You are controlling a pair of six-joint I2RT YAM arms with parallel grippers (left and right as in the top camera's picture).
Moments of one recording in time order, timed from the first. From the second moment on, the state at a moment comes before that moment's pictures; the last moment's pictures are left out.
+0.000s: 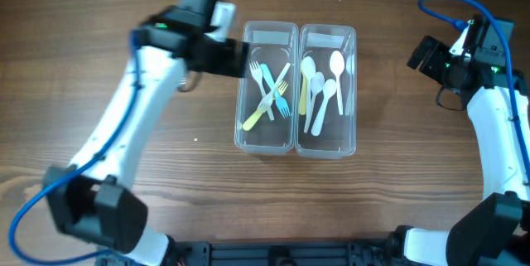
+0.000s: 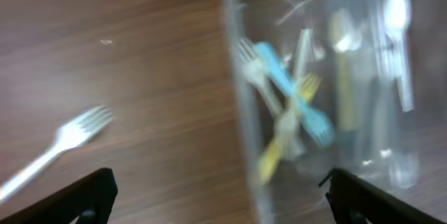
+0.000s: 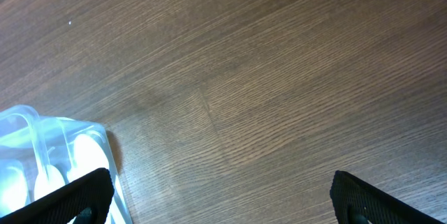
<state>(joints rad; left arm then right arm) -0.28 1.72 1.62 -1.05 0.10 -0.06 -0.24 1.52 1.18 -0.62 -0.04 0.29</state>
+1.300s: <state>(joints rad) 0.13 2.18 1.61 -1.06 -0.02 0.95 -0.24 1.52 1.18 -0.60 -0.04 0.29</state>
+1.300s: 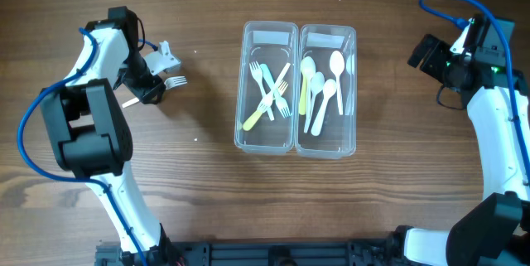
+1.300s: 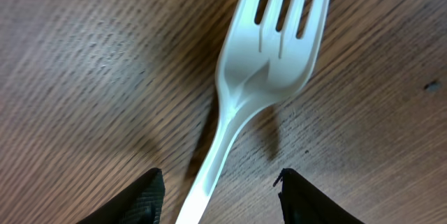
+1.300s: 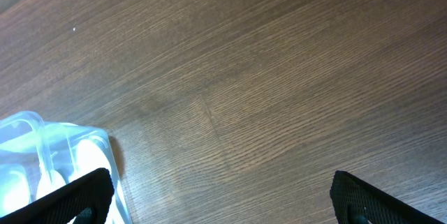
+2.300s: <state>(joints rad) 0.13 2.18 1.61 -1.14 0.14 0.70 -0.24 1.52 1.18 -0.60 -0.04 0.29</state>
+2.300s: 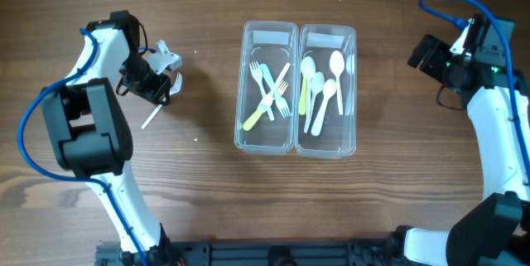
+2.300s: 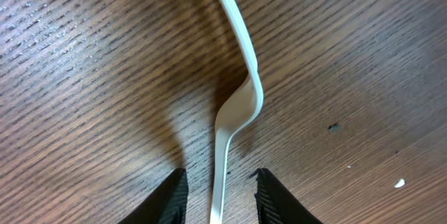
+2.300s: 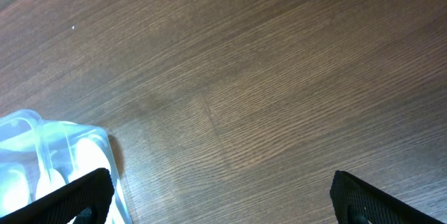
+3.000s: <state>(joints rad) 0.14 2.13 1.49 -1.08 0.18 0.55 -0.24 1.52 1.18 -0.60 -0.04 0.29</state>
